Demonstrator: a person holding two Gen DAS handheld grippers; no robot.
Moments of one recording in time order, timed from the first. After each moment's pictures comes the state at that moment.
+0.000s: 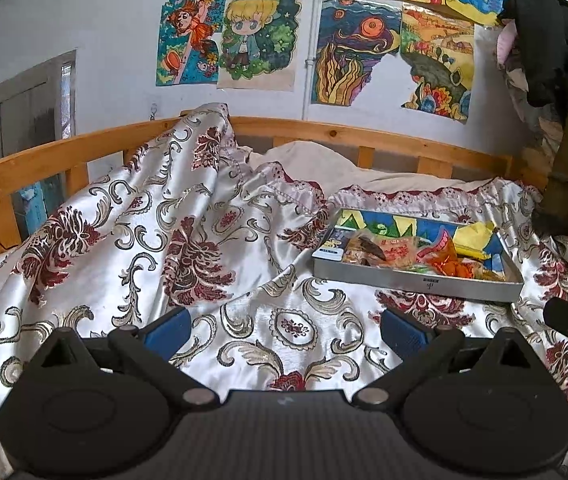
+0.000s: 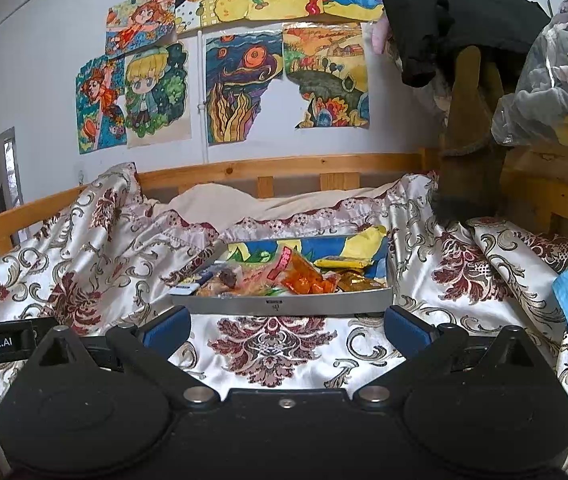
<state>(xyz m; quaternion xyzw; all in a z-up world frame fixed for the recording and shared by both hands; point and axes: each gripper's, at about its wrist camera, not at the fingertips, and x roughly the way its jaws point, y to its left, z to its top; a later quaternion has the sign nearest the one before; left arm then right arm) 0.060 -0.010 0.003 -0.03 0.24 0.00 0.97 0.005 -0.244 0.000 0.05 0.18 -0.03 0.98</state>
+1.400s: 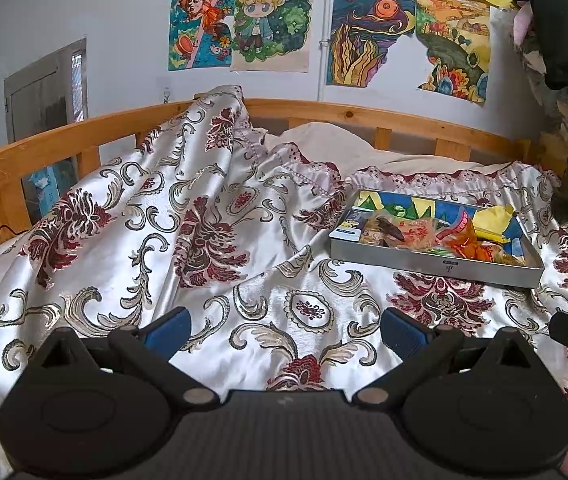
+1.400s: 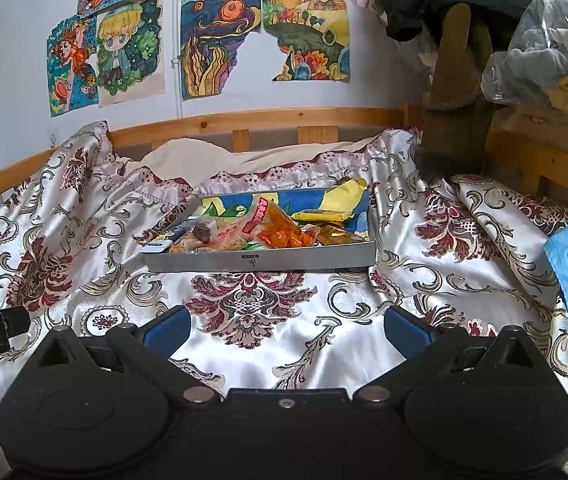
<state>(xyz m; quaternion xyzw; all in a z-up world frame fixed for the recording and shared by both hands) 0.067 -0.009 -0.008 -0.02 0.27 0.03 0.96 0.023 -0.244 -0.018 0.05 0.24 -0.07 0.97</state>
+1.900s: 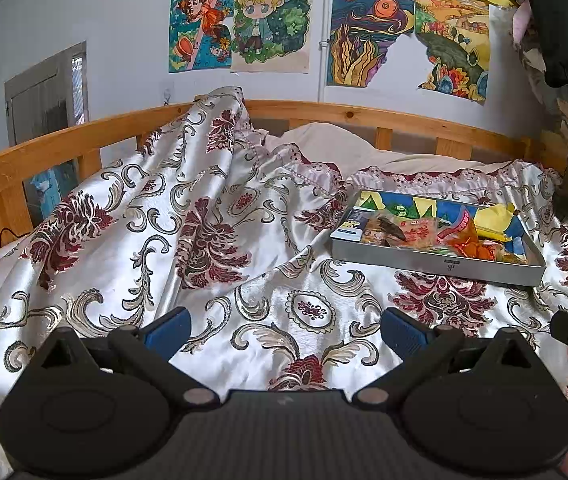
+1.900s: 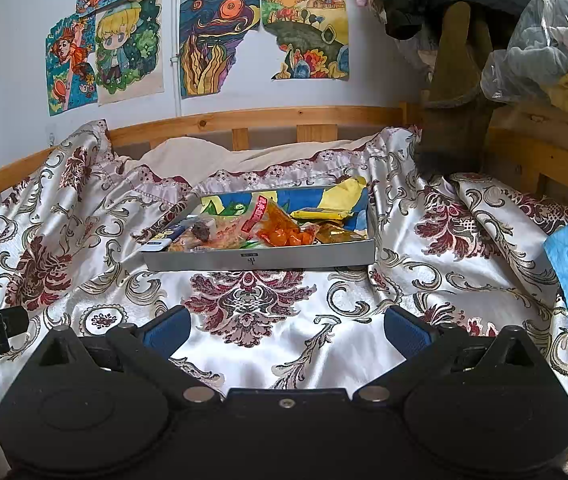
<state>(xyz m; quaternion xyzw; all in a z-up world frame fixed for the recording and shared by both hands) 0.067 -0.007 -0.007 -0.02 0.27 0.03 0.96 0.023 -0.244 -0.018 0.05 0.24 -0.07 0.97</state>
